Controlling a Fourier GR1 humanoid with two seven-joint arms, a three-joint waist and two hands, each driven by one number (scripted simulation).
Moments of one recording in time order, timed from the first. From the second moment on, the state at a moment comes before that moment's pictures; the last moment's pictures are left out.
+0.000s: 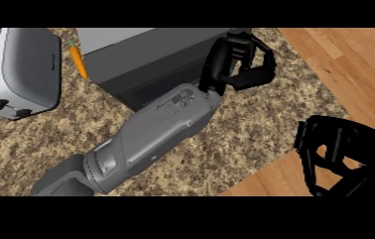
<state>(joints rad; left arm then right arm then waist) -1.15 0.00 -0.75 -0.81 0.87 0.62 -0.28 -0.23 -0.69 0.31 -1.72 -0.49 0.66 -0.42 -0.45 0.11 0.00</state>
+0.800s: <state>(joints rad) -1.11 0.00 -0.70 -0.83 1.11 0.35 -0.31 -0.07 -0.63 0.42 -1.87 -0.49 0.60 -0.40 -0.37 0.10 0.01</state>
